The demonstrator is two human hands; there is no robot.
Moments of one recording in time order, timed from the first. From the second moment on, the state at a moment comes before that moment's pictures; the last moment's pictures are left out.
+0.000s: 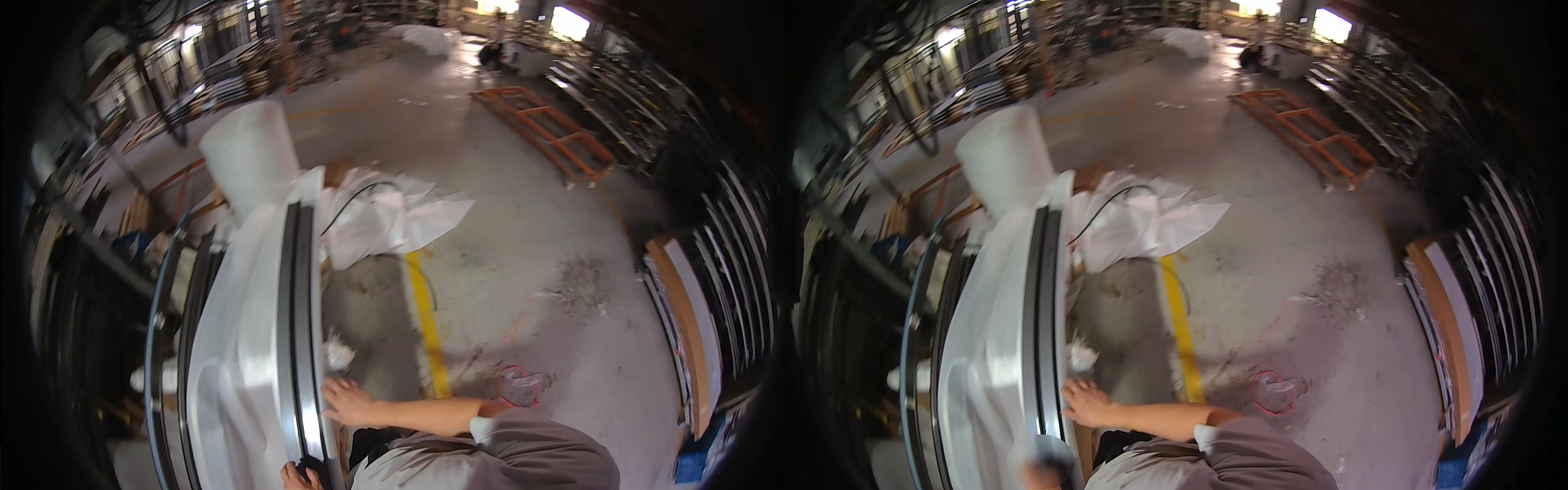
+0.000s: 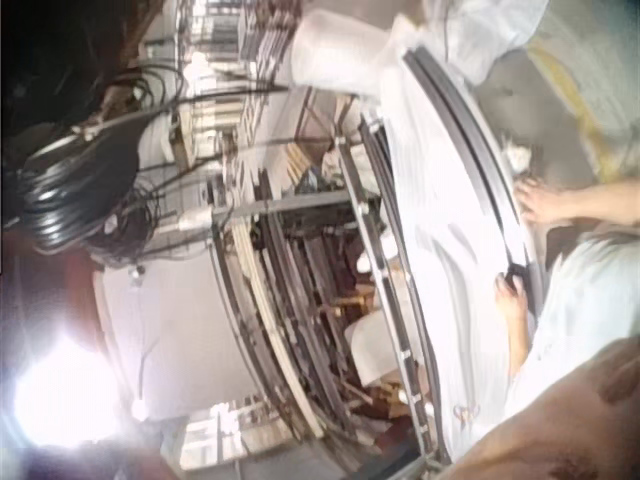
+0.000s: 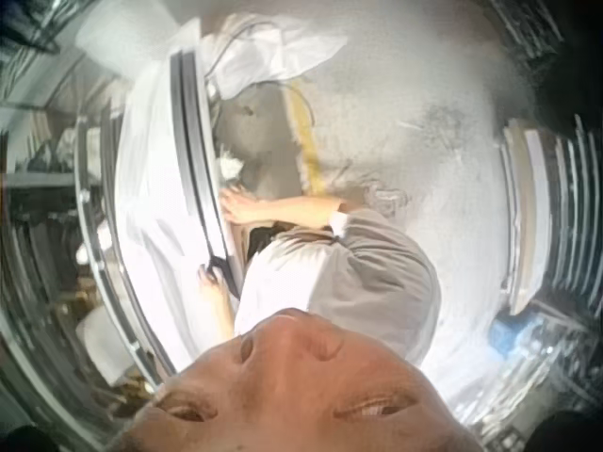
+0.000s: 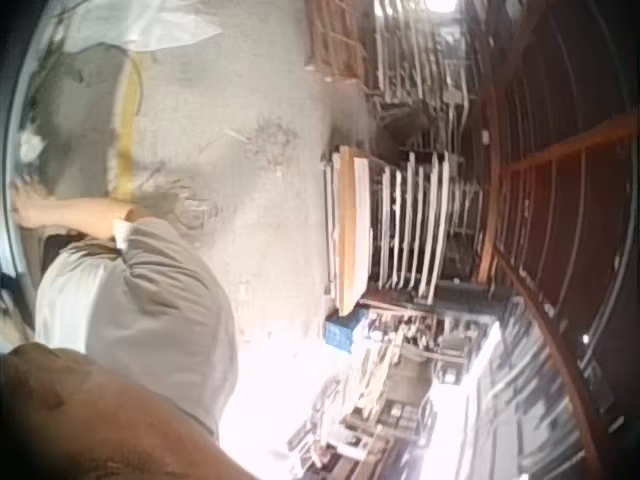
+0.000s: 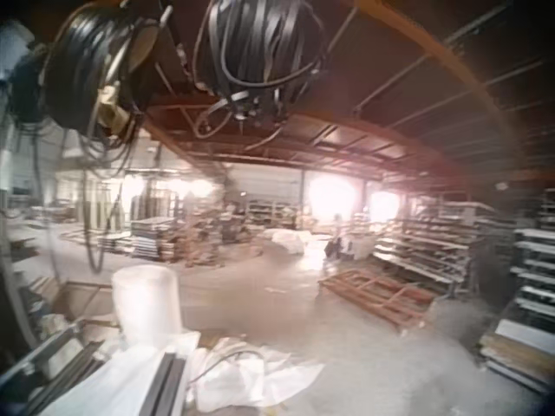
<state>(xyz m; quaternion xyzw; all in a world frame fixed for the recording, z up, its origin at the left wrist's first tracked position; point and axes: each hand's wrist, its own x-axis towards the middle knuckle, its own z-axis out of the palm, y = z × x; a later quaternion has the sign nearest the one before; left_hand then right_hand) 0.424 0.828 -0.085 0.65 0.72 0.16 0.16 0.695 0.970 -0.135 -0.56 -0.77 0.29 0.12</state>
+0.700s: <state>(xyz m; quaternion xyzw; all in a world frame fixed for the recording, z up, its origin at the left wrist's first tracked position) 0.637 1.186 -0.139 0.69 0.69 0.09 0.18 0.971 1.249 -0.174 -0.71 -0.53 0.35 0.31</state>
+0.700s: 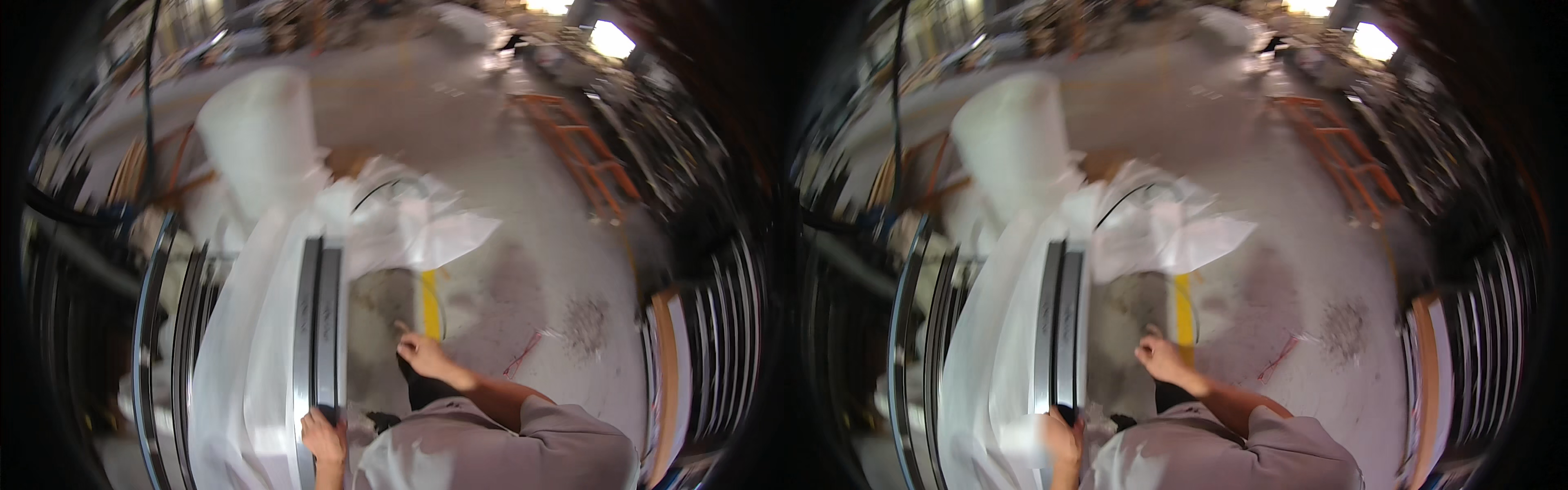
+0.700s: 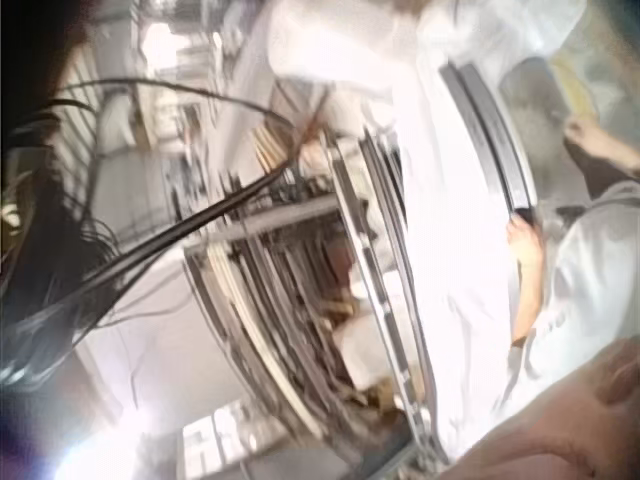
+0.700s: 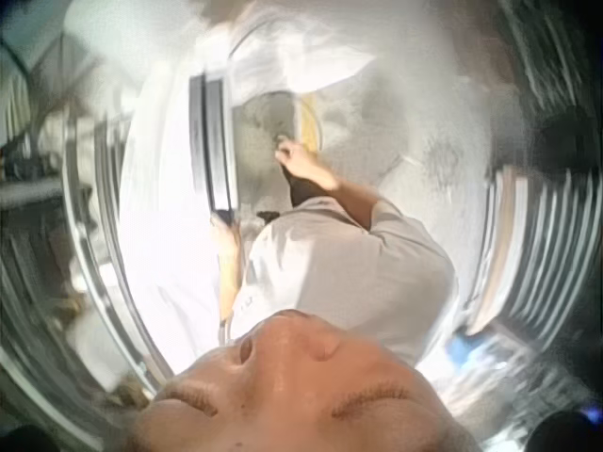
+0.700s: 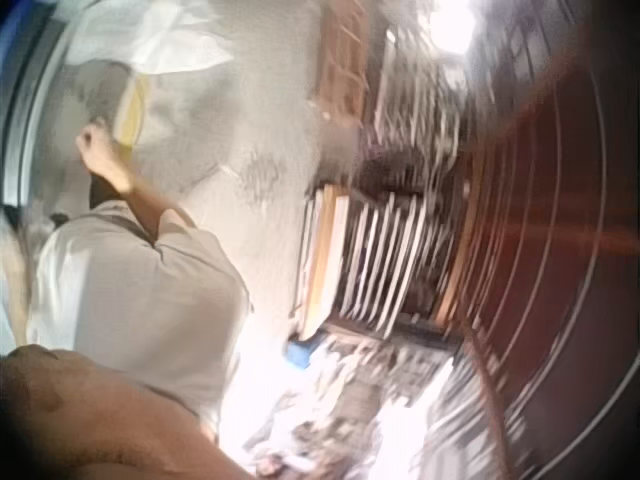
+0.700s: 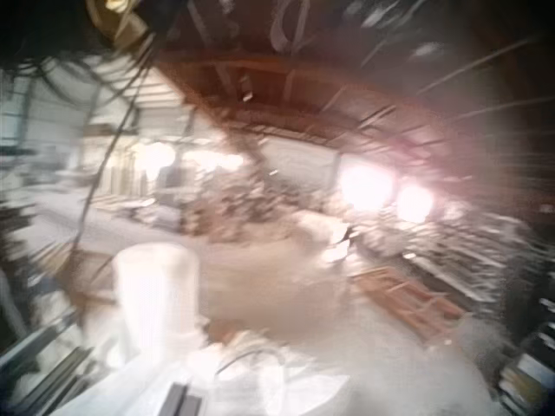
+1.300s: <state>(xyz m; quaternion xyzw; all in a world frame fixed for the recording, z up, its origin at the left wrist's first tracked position) 0.690 1.218 -0.103 0.58 0.81 0.03 0.13 0.970 1.544 -0.140 -0.57 -0.66 0.43 0.22</state>
